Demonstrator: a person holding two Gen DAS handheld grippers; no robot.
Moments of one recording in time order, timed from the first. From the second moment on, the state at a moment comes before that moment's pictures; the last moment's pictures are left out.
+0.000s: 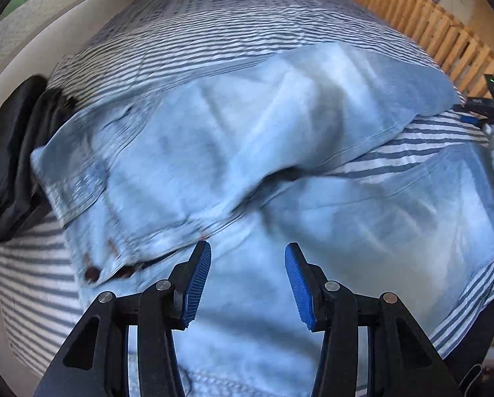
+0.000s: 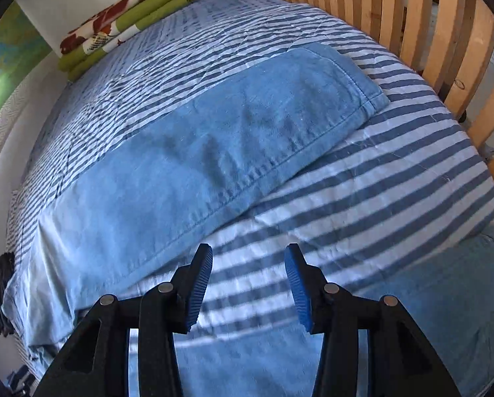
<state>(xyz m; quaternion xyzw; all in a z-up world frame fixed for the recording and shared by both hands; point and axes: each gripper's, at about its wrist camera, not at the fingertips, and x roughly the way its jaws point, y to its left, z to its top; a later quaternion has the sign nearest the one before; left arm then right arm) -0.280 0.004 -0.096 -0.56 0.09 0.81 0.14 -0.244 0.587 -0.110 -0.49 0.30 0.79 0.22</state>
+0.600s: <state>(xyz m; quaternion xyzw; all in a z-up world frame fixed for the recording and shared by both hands) -0.392 0.320 -0.179 -0.48 0.27 0.80 0.24 -0.225 0.704 -0.134 -0.41 0.44 0.73 0.32</state>
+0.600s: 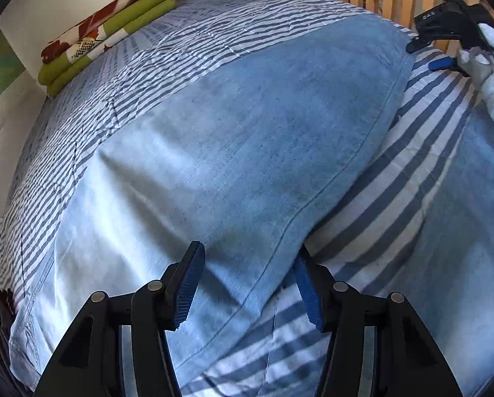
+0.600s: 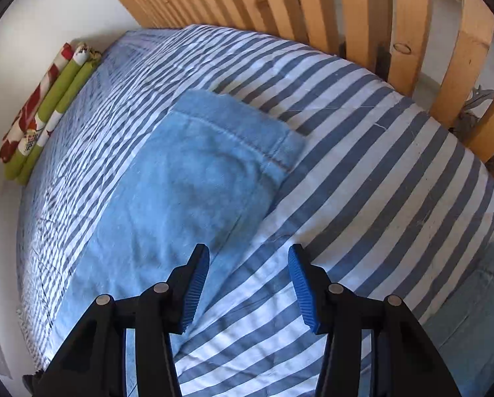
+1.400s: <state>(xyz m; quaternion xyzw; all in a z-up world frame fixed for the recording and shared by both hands) -0.306 0.237 -0.074 -0.45 0.24 0.78 0.35 -0.139 0.616 0.003 -0.42 0.21 0.85 0.24</state>
